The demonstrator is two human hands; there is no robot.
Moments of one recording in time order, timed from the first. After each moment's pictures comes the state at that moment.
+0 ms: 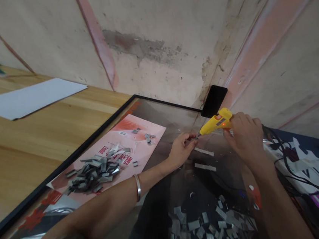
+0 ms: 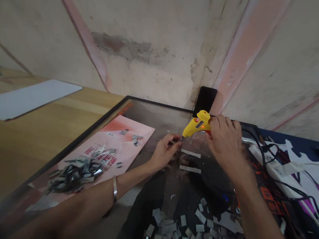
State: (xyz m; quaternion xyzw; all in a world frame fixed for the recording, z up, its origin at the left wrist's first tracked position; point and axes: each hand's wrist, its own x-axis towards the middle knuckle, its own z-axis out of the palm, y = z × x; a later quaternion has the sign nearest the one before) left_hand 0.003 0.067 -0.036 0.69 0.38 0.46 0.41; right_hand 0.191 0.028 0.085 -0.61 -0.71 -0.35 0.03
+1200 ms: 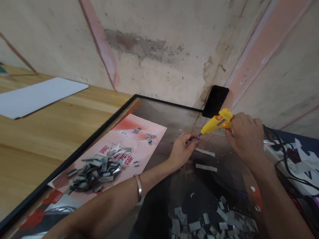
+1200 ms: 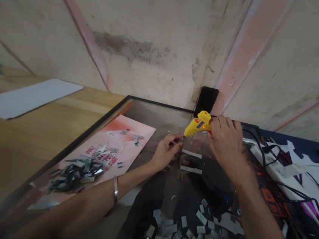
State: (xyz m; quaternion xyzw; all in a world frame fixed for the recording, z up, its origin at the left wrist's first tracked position) left_hand 0.002 0.067 -0.037 0.70 0.36 0.48 0.40; right_hand 0.190 0.031 0.082 -0.61 -0.70 -0.35 0.03
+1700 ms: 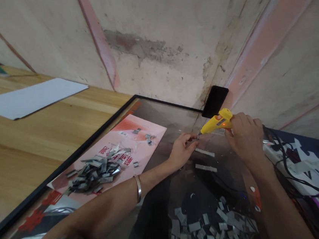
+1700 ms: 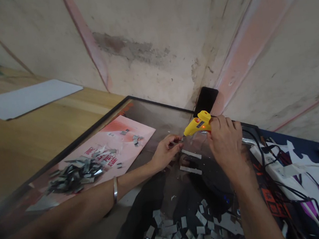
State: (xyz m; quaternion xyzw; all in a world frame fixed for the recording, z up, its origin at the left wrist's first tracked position) left_hand 0.002 0.066 -0.035 0.70 0.37 0.47 0.40; right_hand 0.192 0.032 0.081 -0.61 -0.70 -0.36 0.04
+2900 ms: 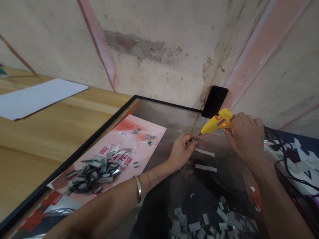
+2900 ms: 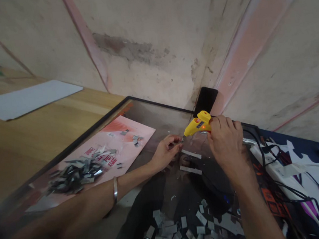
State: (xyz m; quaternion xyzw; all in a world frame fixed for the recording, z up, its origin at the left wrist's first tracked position) left_hand 0.003 0.066 -0.037 0.69 0.37 0.47 0.40; right_hand 0.191 0.030 0.084 -0.61 -0.70 -0.36 0.05
